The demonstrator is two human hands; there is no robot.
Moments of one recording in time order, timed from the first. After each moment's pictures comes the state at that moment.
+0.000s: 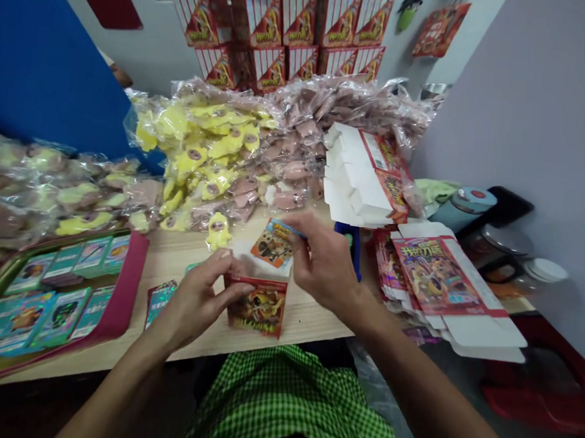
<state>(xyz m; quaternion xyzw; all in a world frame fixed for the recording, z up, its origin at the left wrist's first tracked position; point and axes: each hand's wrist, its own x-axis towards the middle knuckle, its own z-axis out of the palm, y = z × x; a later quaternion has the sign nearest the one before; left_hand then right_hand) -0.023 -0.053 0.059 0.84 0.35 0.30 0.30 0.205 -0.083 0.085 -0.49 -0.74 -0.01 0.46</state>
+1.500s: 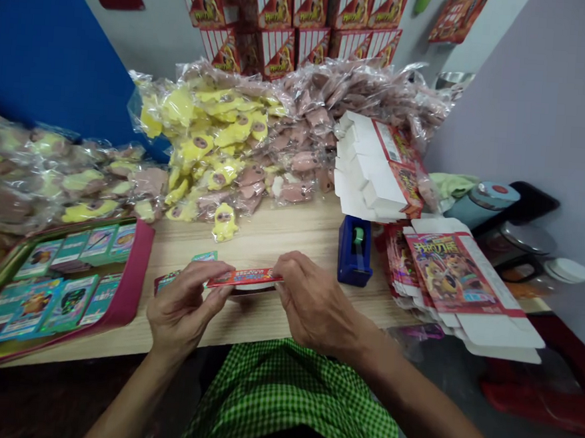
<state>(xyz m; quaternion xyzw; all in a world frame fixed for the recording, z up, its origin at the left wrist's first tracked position) -0.046 -0.079 0.023 0.74 0.29 0.55 0.25 0.181 -0.120 0.063 -0.41 -0.83 0.05 0.39</state>
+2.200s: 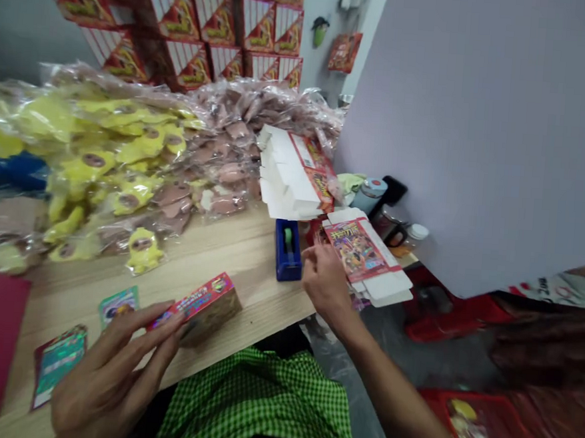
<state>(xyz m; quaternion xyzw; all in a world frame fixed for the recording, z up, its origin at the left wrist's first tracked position) -0.036 -0.092 0.034 0.86 0.24 0.45 0.03 0.269 -0.144 0.037 -0.76 -0.41 0.17 0.47</state>
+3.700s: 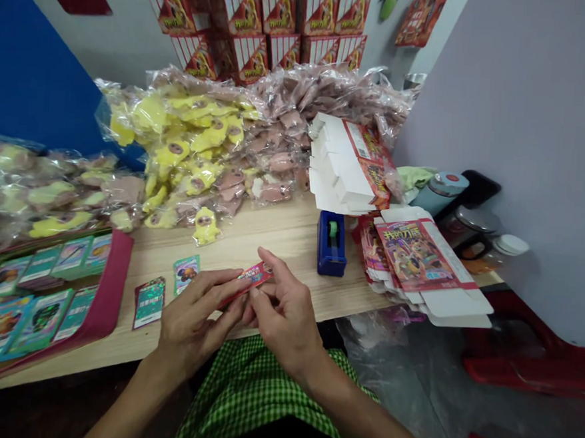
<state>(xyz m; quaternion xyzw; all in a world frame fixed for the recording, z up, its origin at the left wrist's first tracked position) -0.014 -0.099 0.049 0.86 0.25 0.43 0.09 0.142 -0.152 0.056 -0.48 -0.43 0.51 0.57</state>
